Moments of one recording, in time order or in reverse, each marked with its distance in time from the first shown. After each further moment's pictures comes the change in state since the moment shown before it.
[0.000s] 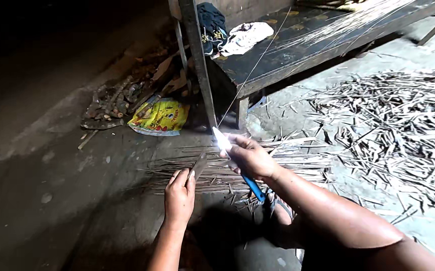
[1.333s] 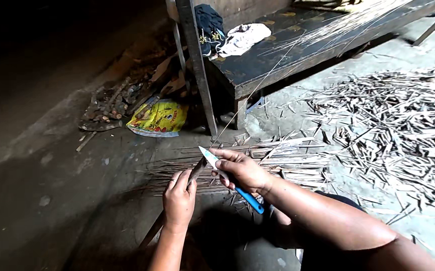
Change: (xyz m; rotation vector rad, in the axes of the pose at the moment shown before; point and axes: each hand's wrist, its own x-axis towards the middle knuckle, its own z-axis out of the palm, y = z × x) left_hand -0.003 0.002 0.004 0.089 0.095 0.127; right_hand -0.010 0.010 0.021 0.061 -0.123 0.088
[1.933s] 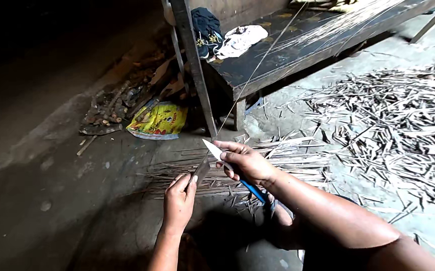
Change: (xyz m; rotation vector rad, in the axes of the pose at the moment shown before) left_hand 0.004 -0.006 -0.005 -0.314 -0.174 -0.119; right_hand 0.002 -0.013 -0.016 0.000 -0.002 -0.054
